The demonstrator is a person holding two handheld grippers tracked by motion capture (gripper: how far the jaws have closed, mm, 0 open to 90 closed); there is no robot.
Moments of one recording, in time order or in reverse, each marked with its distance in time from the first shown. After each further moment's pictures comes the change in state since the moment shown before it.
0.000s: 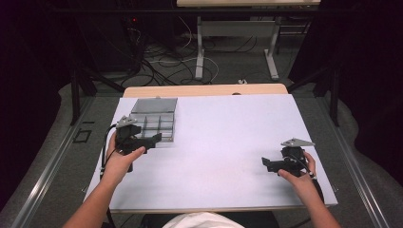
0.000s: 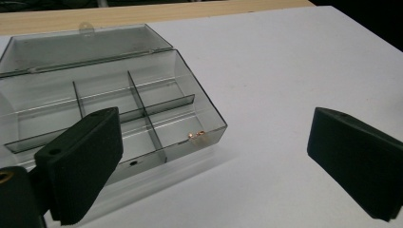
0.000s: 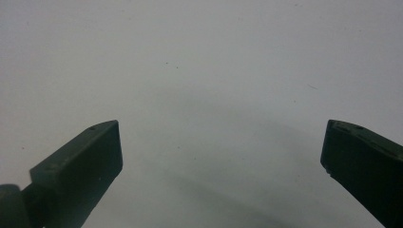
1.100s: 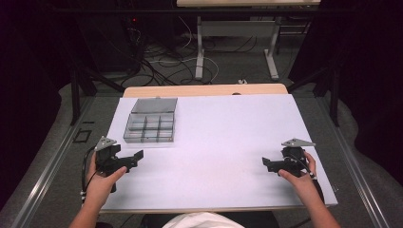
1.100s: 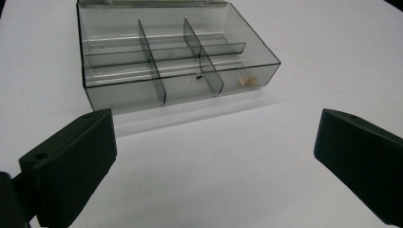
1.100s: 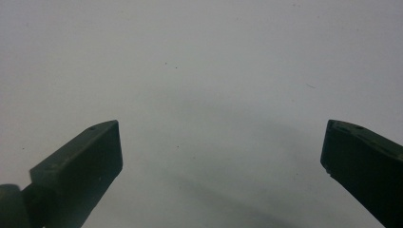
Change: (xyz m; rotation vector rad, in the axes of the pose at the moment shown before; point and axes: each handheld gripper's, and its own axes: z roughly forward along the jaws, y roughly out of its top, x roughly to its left) left arm 0.029 -0.064 -0.035 -0.004 0.100 -0.064; right arm -0.001 -0.001 -0.001 -0.004 0.000 0.001
